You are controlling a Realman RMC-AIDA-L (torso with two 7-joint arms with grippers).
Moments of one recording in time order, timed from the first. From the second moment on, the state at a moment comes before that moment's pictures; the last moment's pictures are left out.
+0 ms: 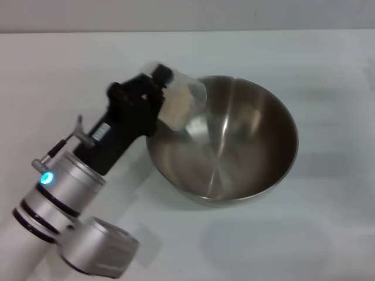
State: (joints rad) left arm -0.38 -2.08 -0.53 -0.41 2.54 1.42 1.30; right arm 0.45 2.07 -1.83 -0.14 0.64 -1.37 0.19
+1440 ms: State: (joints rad) left arm -0.37 -2.08 -0.39 -0.48 2.55 1.34 2.19; right arm 0.44 2.06 -1.83 -0.14 0.63 -1.38 0.19
